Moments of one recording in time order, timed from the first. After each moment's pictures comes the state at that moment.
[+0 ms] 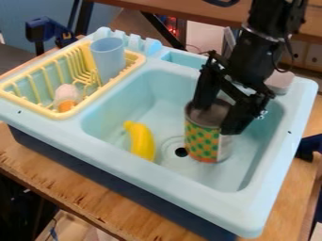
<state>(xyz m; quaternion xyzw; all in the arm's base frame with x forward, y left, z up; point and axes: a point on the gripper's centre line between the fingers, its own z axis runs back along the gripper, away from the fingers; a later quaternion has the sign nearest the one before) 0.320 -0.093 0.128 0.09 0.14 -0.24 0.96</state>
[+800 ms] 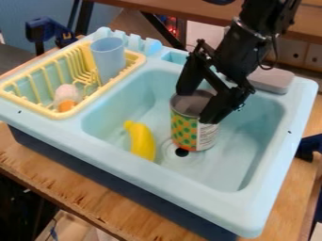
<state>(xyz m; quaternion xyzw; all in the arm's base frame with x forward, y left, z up) 0.327 -0.044 0.134 0.16 0.16 -0.20 0.95</state>
